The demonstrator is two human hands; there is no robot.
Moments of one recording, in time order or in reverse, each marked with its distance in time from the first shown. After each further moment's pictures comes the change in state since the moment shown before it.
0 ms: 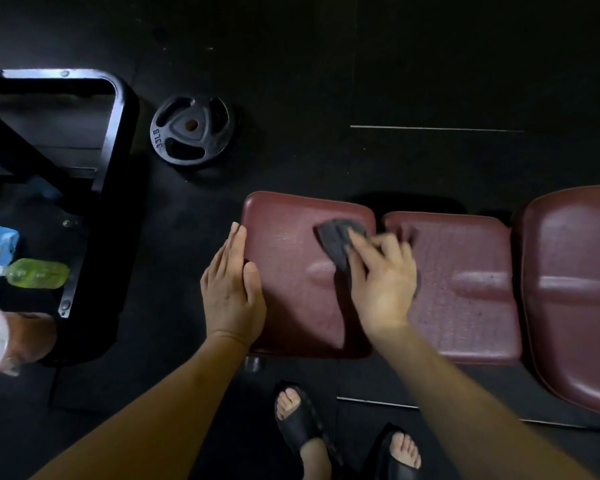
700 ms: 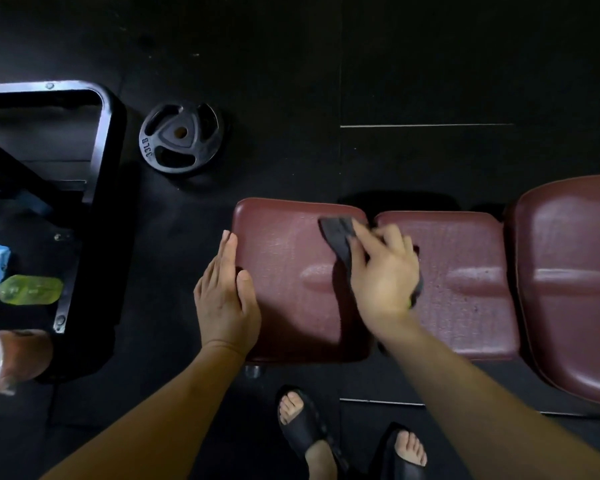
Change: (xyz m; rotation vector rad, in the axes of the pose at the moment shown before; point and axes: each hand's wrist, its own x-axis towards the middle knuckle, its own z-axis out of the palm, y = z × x) left_hand 0.000 0.002 0.000 -0.006 -0.015 -0.016; right_hand 0.016 -0.002 0.002 -0.047 0.003 0.123
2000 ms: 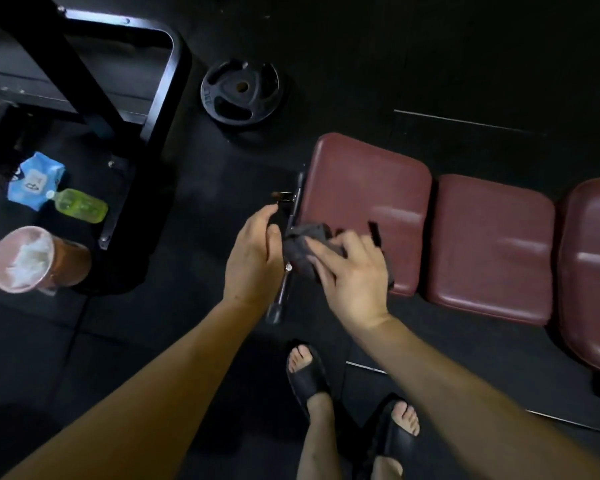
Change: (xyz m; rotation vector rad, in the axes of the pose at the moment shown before) left_hand -0.068 -0.036 -0.065 -0.245 -0.023 -0.136; right_hand -0.123 -0.092 -0.022 0.191 -0.216 -0.505
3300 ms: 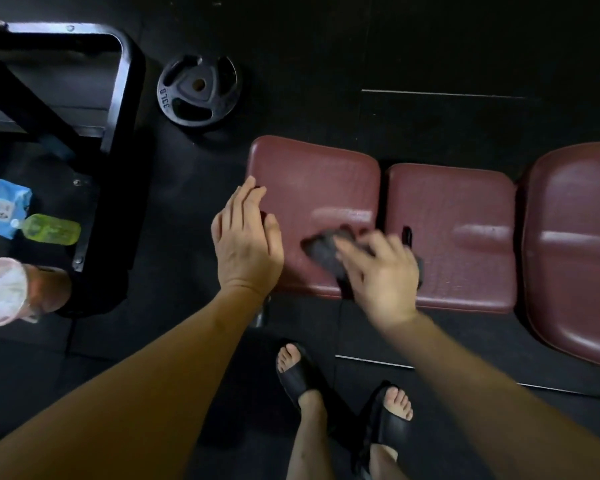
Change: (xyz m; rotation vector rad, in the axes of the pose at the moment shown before) left_hand 0.039 0.039 0.079 0.354 0.146 0.263; right_hand -0.016 0.114 -0.041 -0.166 0.027 0.087
